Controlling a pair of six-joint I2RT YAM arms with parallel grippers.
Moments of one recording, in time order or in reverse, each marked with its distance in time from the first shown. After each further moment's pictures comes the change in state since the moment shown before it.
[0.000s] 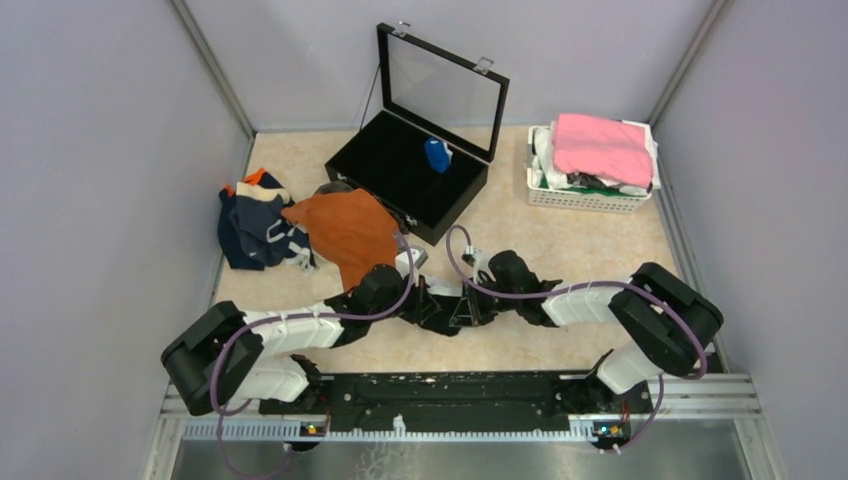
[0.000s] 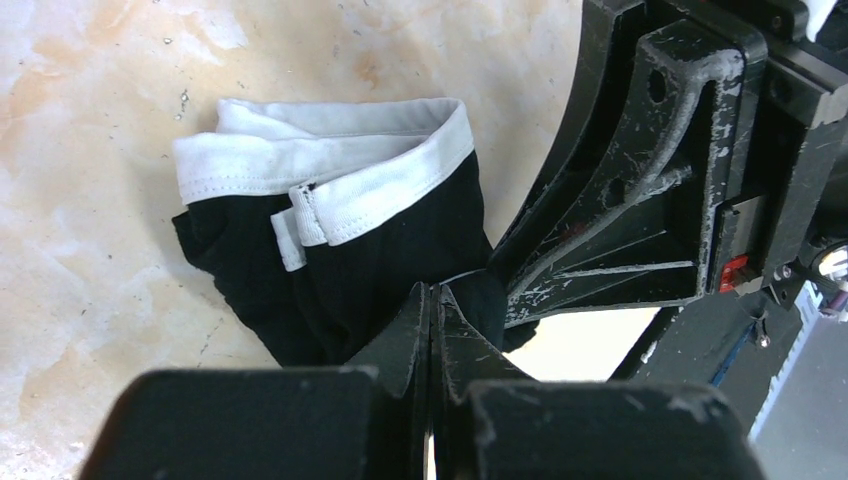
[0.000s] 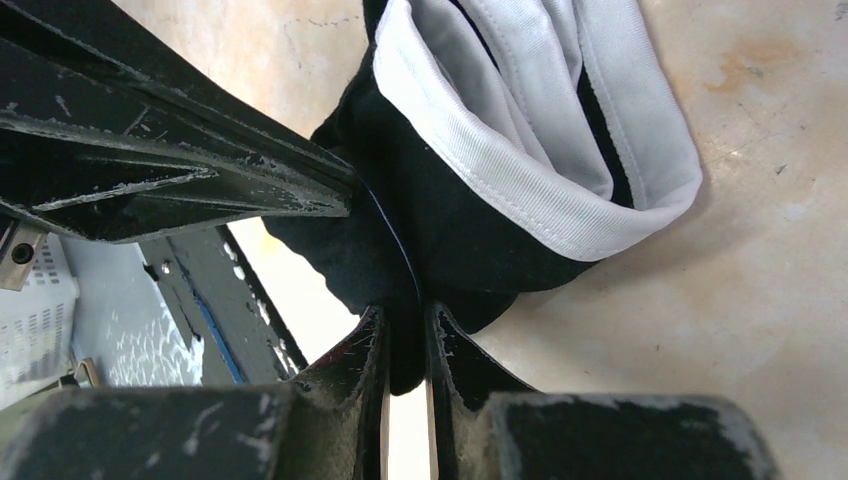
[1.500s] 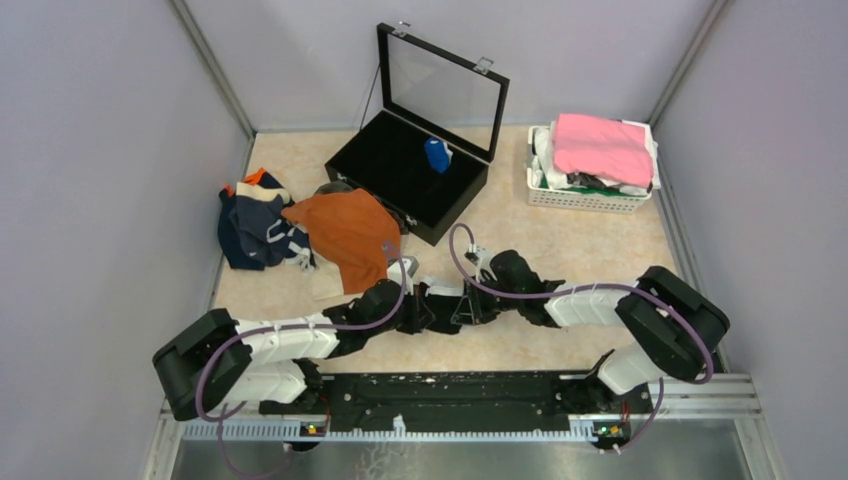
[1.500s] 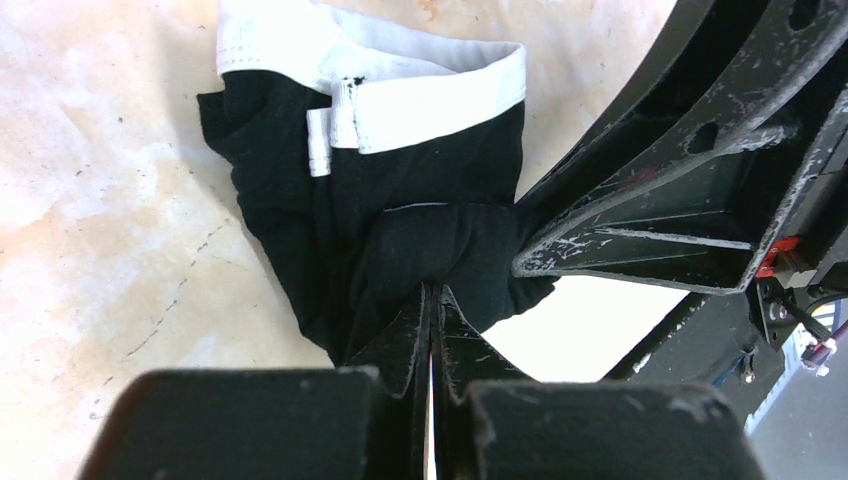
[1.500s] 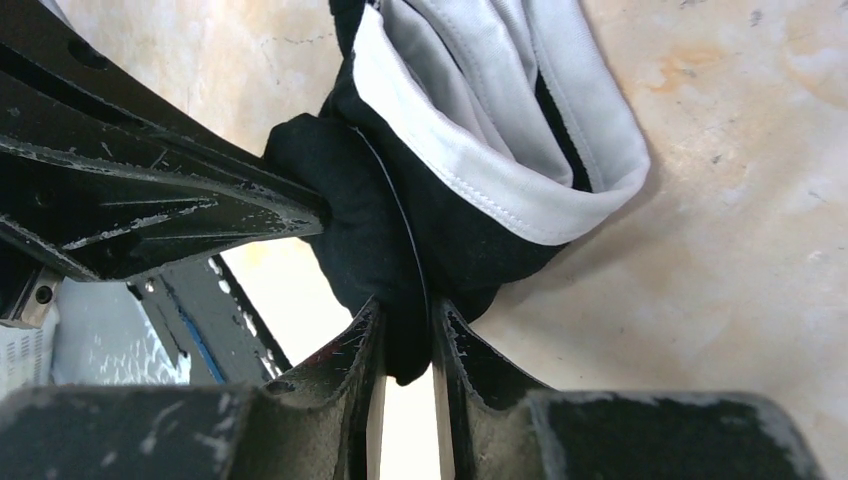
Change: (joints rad) left arm -0.090 -0.064 -0.054 -0.071 -0.187 -0.204; right arm 0.000 -0.031 -0.002 -0.028 0.052 0.003
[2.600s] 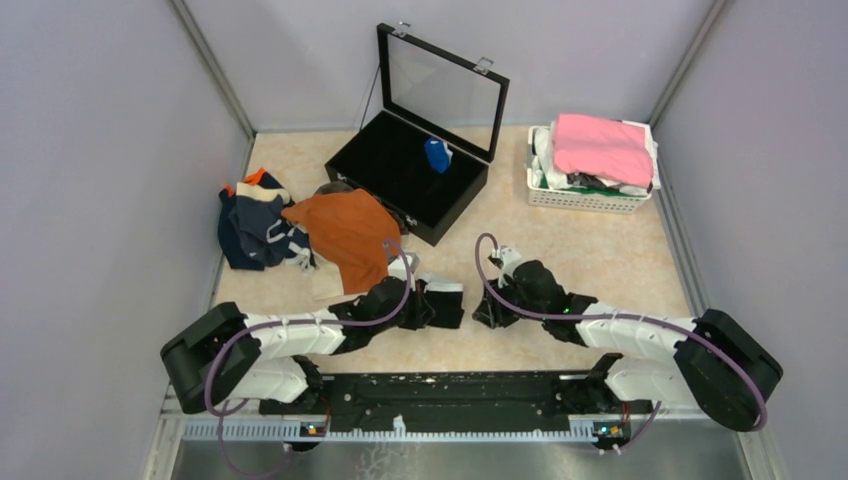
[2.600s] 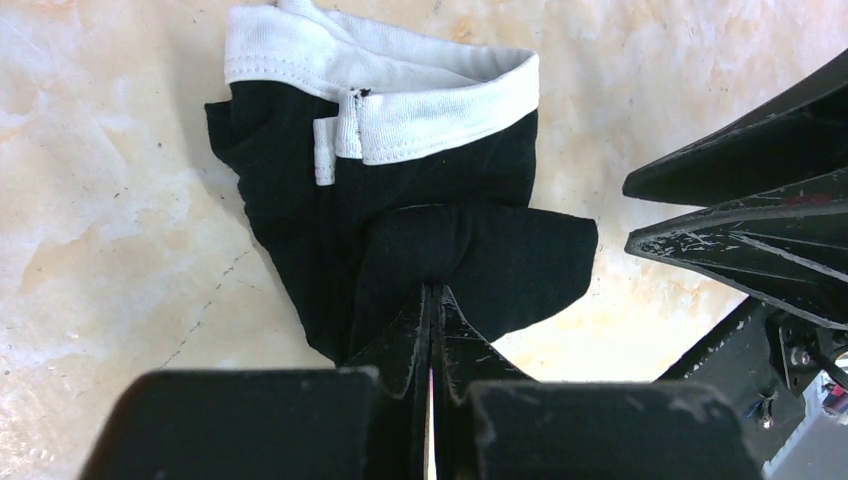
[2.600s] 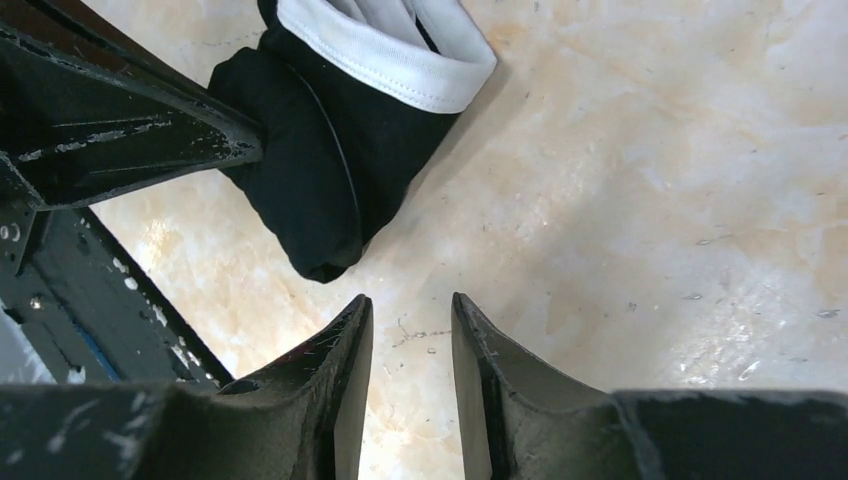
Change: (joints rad) left arm -0.001 0.054 0.034 -0.007 -0.069 -0.021; right arm -0.002 -0.308 -0.119 -0.143 0.224 -0.101
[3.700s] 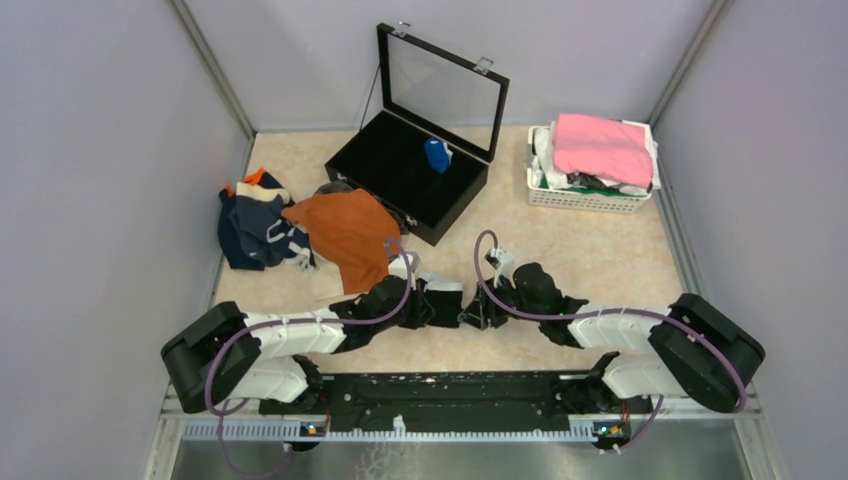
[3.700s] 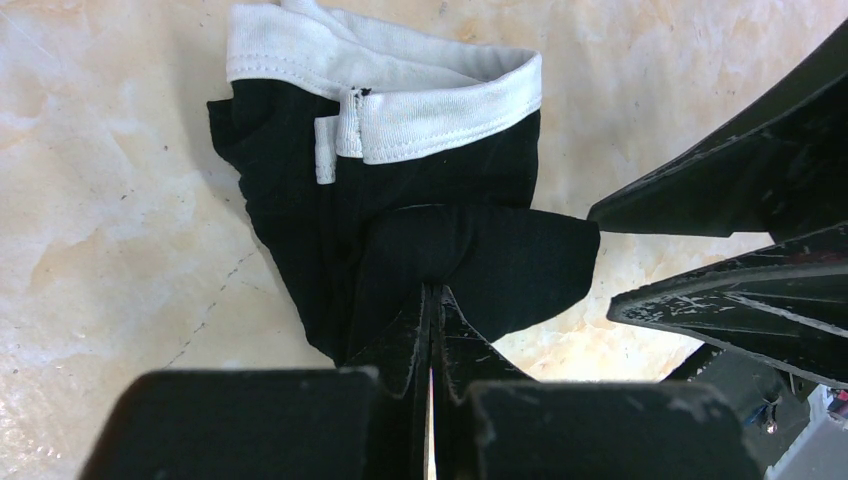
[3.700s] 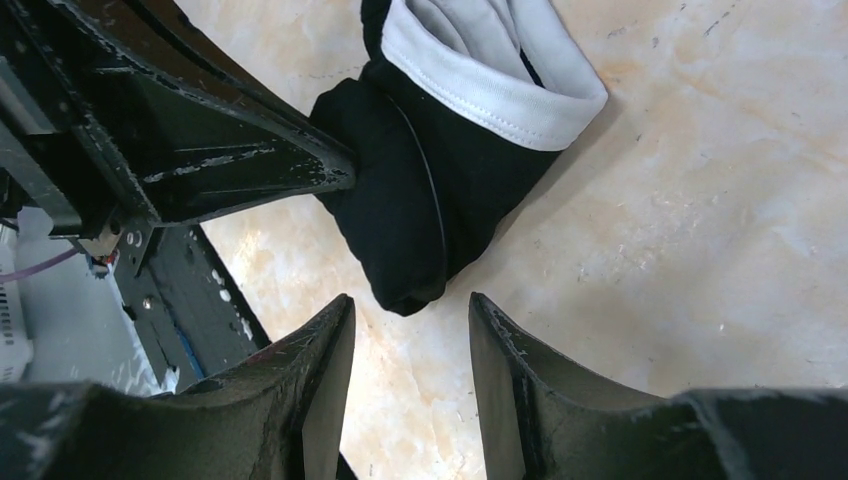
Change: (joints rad) left arm 0.000 0.005 0.016 -0.024 -0.008 0.001; right arm 0.000 0.084 -0.063 0.295 -0.120 0.108
